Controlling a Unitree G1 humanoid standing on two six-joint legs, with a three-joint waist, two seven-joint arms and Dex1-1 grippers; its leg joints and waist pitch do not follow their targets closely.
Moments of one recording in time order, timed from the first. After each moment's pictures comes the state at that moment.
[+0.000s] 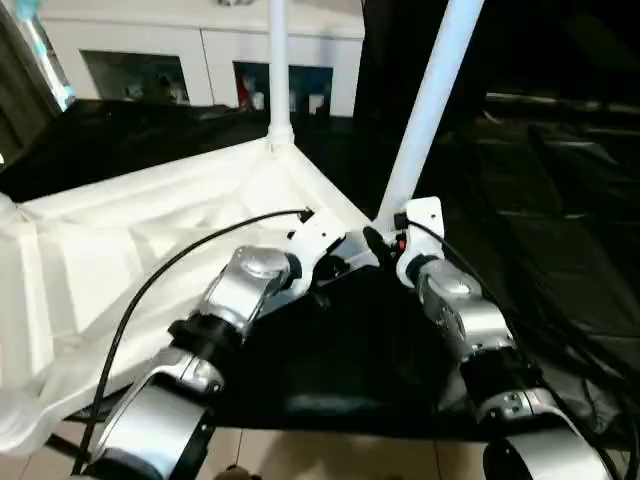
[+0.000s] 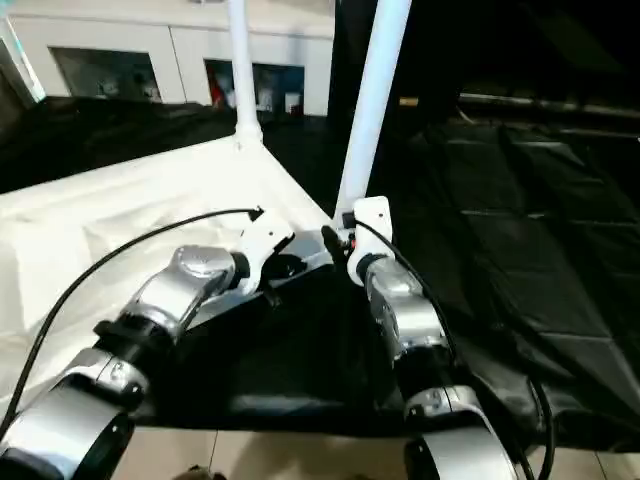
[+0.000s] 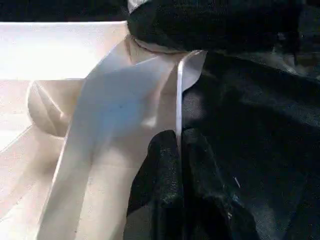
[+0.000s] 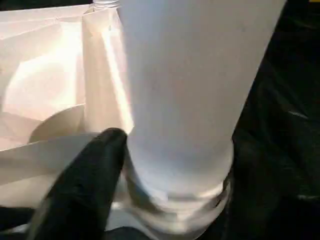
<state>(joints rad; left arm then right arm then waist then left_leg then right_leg) -0.74 0.11 -0.26 0.72 0.08 0.32 -0.68 -0.59 -0.04 0.01 0.65 0.11 0.18 0.18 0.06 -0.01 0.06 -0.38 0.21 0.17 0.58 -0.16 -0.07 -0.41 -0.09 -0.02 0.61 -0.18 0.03</state>
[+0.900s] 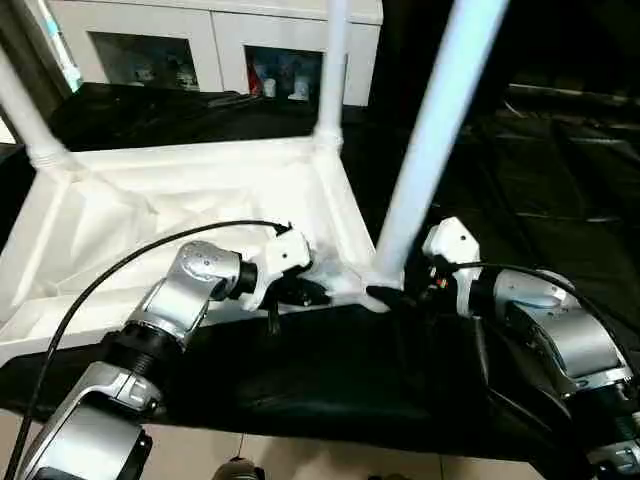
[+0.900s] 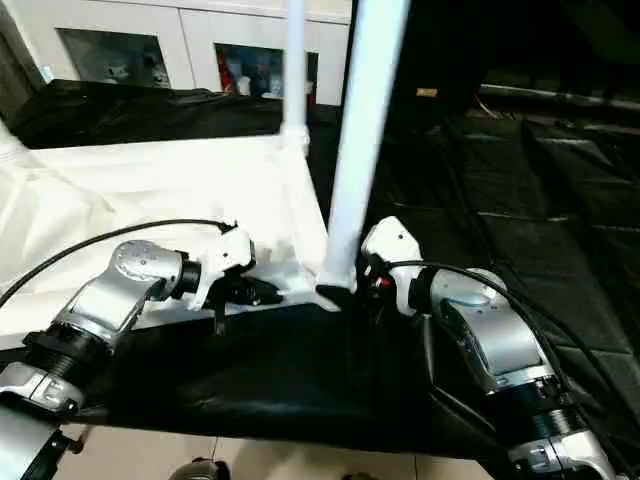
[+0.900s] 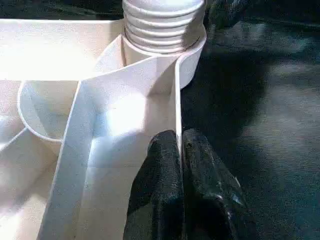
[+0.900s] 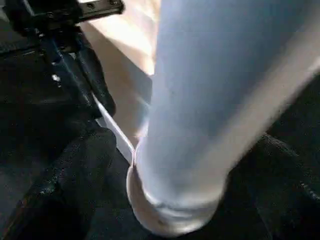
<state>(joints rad) -0.62 0.37 -0.33 0.49 -0.01 0.18 -1.20 -0.38 -0.49 0.20 0.16 0.20 0.28 0.93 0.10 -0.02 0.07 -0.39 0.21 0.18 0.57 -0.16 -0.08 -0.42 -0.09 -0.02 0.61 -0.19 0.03</state>
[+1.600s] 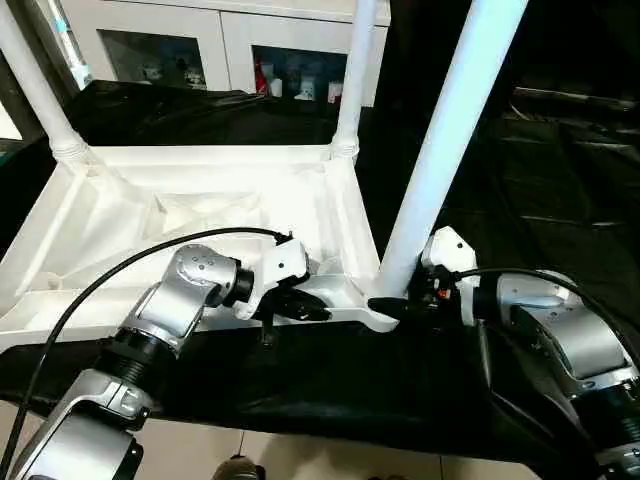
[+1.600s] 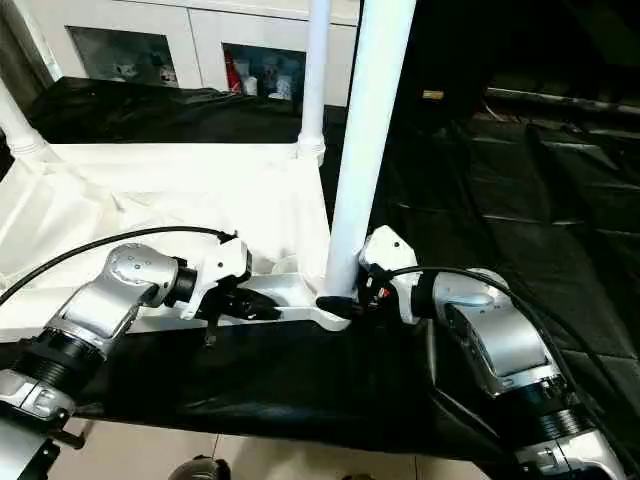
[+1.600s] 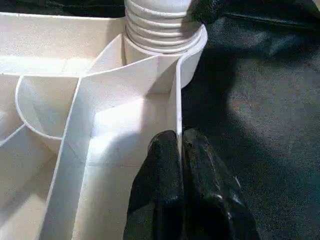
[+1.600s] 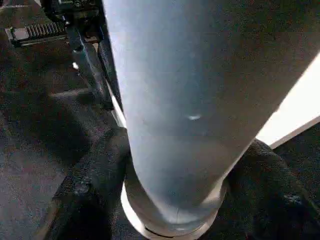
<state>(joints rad) -0.60 0.39 -0.34 0.45 -0.01 0.19 -1.27 -0.38 -0.52 0.22 0.13 0.22 0.31 1.02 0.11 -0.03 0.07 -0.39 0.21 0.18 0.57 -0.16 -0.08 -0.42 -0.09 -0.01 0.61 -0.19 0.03</state>
